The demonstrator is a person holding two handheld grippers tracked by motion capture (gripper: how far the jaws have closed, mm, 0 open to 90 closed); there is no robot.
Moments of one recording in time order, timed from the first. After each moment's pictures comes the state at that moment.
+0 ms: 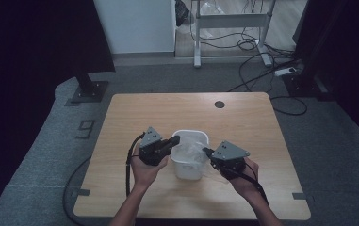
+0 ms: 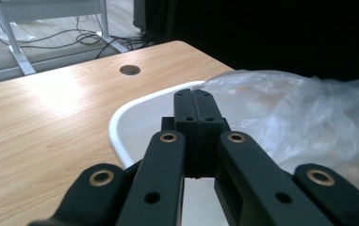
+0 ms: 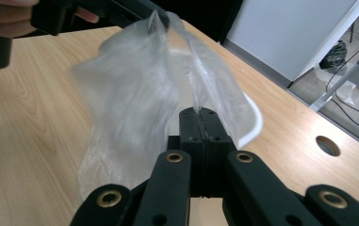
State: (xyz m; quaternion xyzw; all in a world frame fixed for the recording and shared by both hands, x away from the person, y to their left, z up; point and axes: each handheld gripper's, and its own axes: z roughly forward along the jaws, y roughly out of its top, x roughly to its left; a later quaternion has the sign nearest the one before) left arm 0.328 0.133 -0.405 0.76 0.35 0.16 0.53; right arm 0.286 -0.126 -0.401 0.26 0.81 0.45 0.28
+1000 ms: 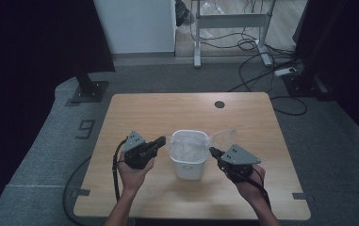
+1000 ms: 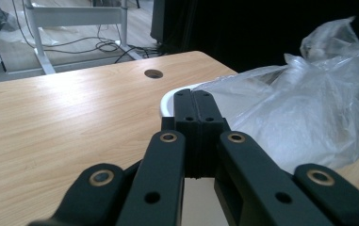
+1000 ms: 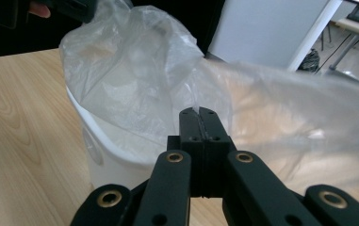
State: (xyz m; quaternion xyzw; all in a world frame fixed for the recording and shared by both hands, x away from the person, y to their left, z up) left arm 0.317 0.171 -0.411 0.73 0.38 0.18 0.54; right arm 0.276 -0.143 -0.408 0.29 0.77 0.47 0.31
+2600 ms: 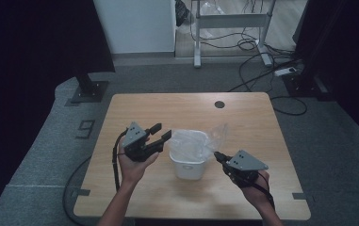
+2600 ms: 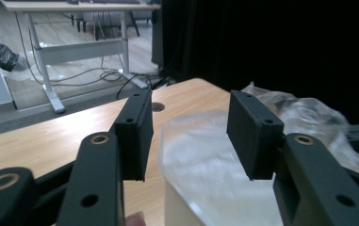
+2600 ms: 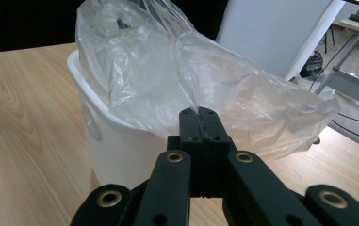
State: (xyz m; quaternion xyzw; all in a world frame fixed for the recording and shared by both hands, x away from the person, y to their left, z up) left arm 0.333 0.157 -0.377 0.73 0.33 0.21 0.55; right arm 0.270 -0.158 -0.423 0.28 0.77 0.49 0.31
